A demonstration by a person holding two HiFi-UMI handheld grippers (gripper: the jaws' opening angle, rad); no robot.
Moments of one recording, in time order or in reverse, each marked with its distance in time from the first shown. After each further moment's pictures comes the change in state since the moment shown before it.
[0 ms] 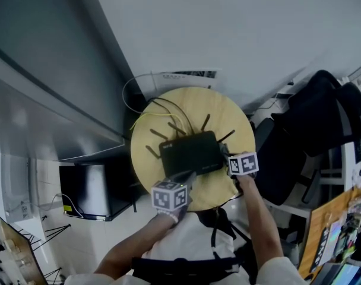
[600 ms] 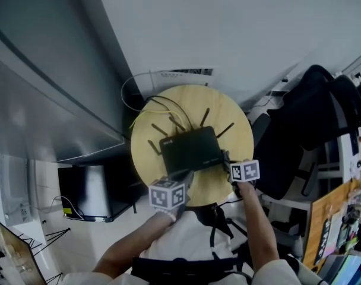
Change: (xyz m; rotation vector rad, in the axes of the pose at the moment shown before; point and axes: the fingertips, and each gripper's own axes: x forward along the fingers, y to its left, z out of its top) left arm -0.022 0.003 -0.010 0.024 0.006 -0.022; right arm -0.019 0.016 -0.052 0.098 -0.020 -0.002
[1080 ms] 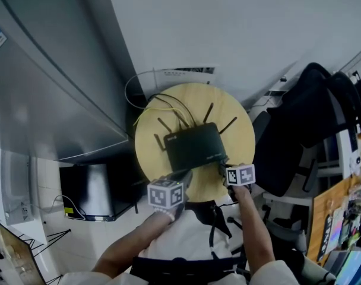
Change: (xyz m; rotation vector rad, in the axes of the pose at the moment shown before) left arm -0.029 0.009 -0.014 0.006 -0.003 -0.003; right arm 0.003 0.043 -0.031 0.019 -0.018 0.020
